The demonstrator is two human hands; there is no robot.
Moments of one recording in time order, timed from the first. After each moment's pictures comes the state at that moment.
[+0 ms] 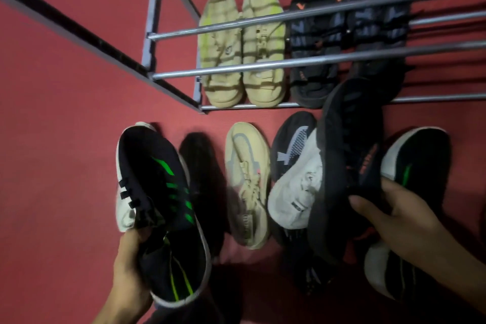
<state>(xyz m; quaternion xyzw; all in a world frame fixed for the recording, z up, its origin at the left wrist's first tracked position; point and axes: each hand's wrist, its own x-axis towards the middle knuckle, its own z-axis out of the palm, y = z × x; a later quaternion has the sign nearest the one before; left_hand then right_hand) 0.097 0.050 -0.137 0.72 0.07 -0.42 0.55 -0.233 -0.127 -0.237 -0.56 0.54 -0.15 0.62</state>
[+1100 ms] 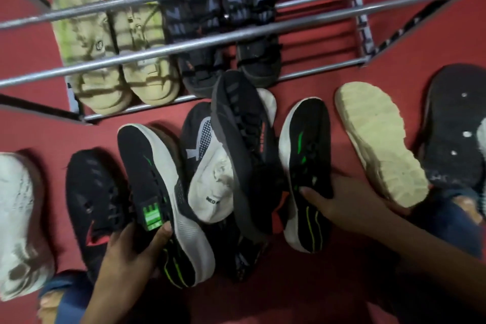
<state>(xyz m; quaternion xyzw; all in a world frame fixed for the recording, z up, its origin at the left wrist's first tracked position) 0.051 0.004 -0.197 0.85 -0.29 -0.43 0.08 -0.301 -0.114 -0.216 -0.64 0.64 0.13 0.40</state>
